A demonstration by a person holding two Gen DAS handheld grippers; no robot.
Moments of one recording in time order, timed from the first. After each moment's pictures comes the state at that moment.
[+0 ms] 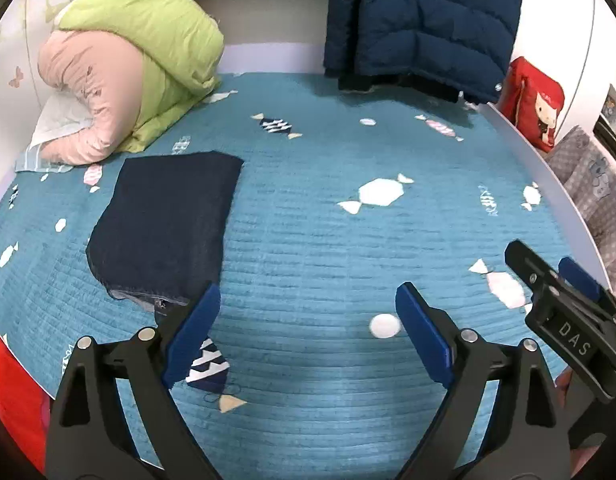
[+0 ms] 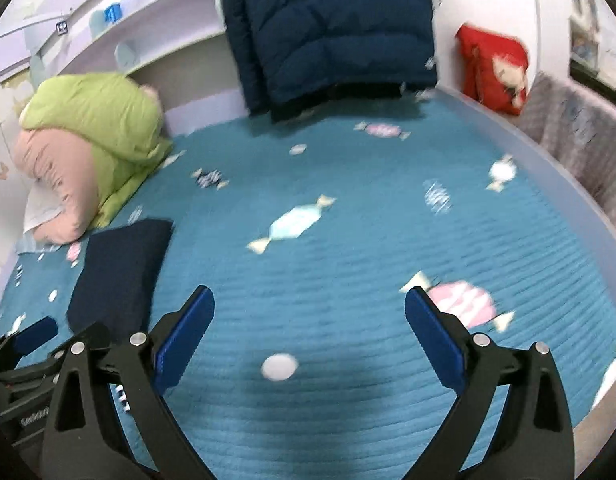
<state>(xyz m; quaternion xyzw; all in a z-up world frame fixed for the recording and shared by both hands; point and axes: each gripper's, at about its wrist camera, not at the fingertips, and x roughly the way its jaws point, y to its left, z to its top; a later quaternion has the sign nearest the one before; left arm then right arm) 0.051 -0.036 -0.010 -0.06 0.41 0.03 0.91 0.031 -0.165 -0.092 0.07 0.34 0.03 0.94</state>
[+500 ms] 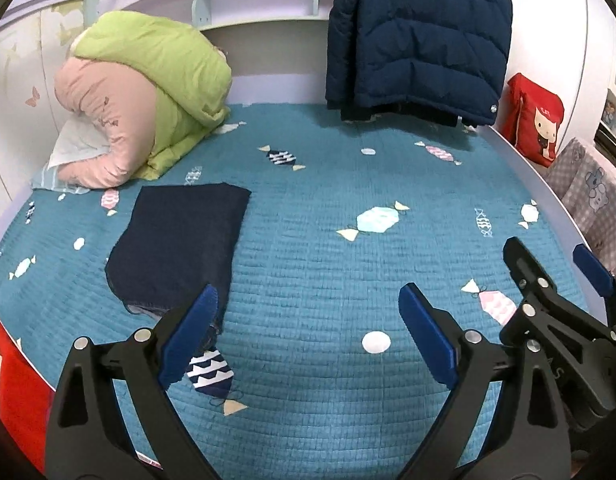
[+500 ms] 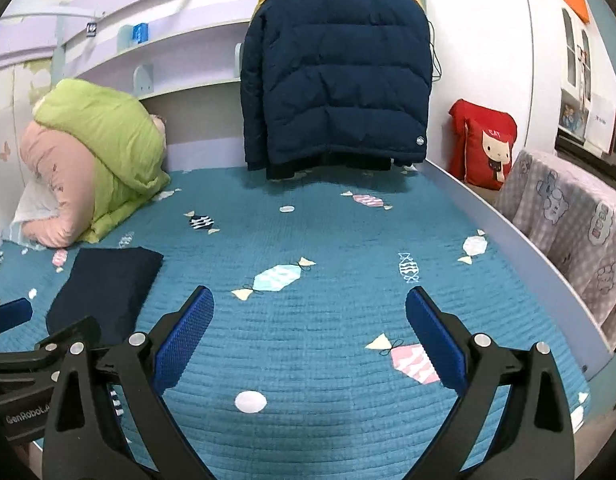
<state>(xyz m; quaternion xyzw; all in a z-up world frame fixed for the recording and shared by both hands) 0.028 -0.056 0.024 -0.04 0.37 0.05 0.93 0.013 -0.167 -0.074 0.02 0.27 0.02 0.96</state>
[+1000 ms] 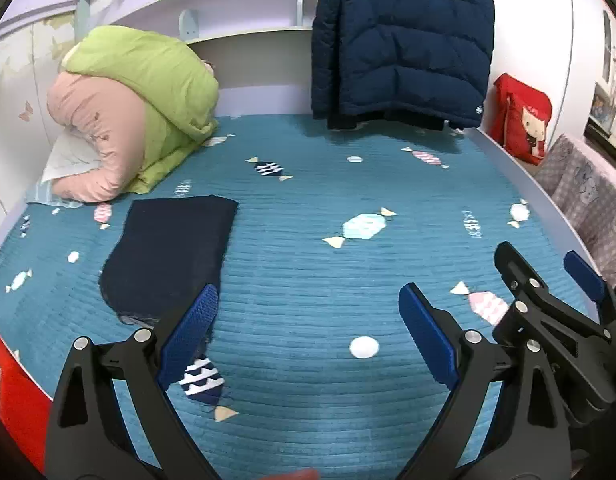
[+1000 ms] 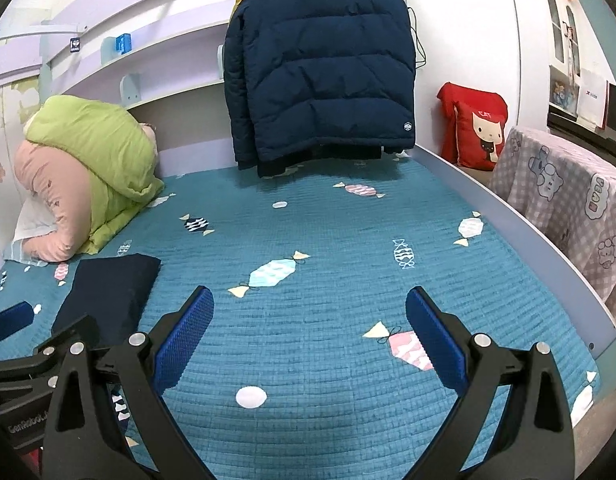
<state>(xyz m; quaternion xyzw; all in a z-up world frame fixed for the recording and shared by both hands) 0.024 -0.067 0.027 -0.03 0.35 0.03 0.93 0.008 -0.180 -0.074 0.04 0.27 0.01 0.96</state>
